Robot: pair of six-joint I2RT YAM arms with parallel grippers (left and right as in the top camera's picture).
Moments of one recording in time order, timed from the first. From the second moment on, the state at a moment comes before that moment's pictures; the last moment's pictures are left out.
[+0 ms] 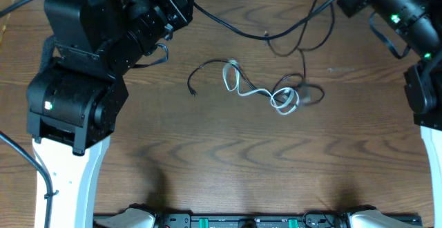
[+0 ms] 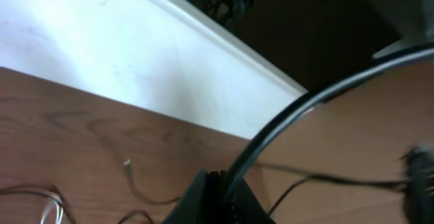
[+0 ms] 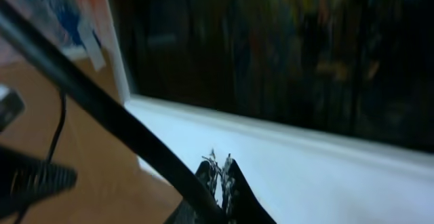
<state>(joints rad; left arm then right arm) -0.32 1.43 2.05 -0.86 0.22 -0.77 0.19 1.38 1.86 -0.30 -0.46 0.21</state>
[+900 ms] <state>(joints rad) -0.20 1.44 2.05 -0.77 -0.07 -0.66 0.20 1.48 1.86 -0.17 -0.28 0.33</state>
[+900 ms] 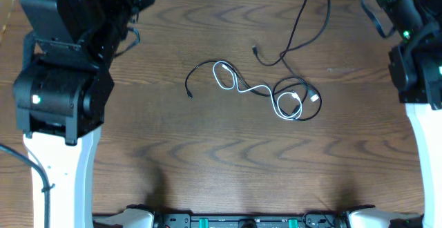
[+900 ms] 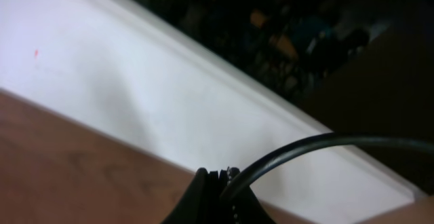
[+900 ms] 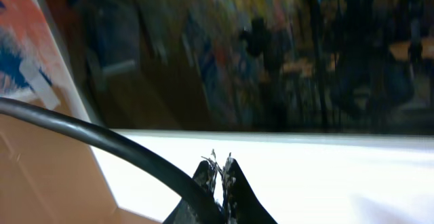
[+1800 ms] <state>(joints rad) 0.22 2.14 2.05 -0.22 -0.06 -0.37 0.17 1.95 1.86 -0.38 -0.21 0.28</state>
